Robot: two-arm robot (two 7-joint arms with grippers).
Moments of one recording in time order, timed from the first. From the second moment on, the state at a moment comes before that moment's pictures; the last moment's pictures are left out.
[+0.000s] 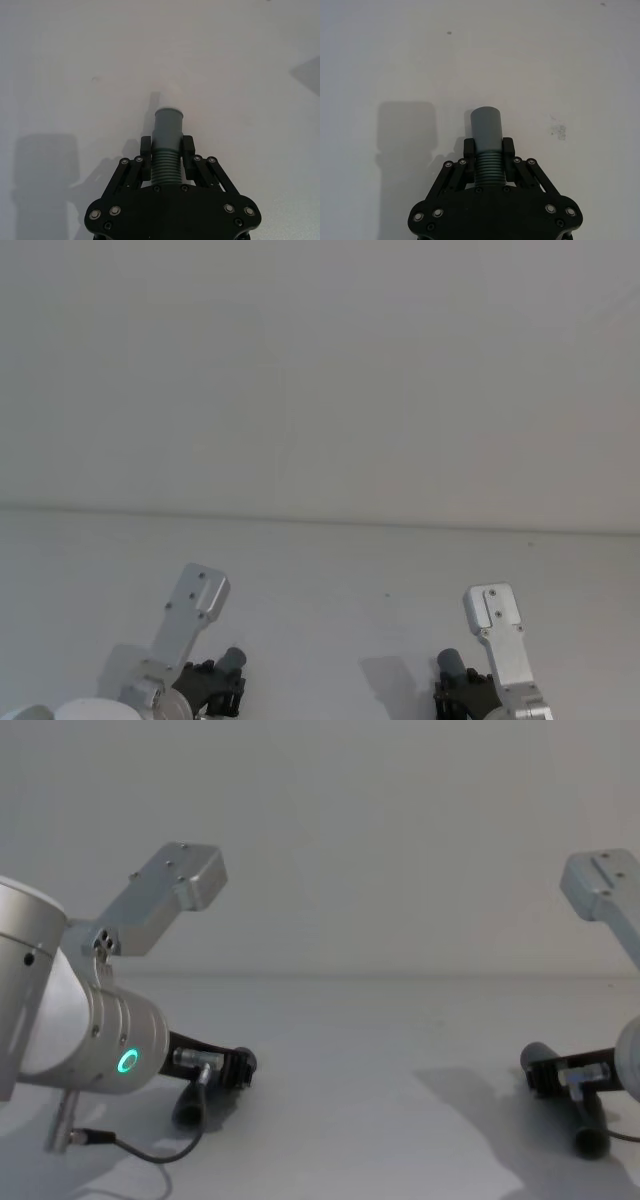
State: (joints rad) left arm -0.31 0.18 0.39 -1.62 -0.25 0.75 0.07; right arm 0.23 0.09 -0.29 -1.58 0.08 0.71 -0.15
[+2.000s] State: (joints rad) left arm -0.61 0.50 0.64 -1.53 -0.17 0.24 -0.63; right arm 0.12 0.25 -0.25 -1.61 0.17 0.25 0.15
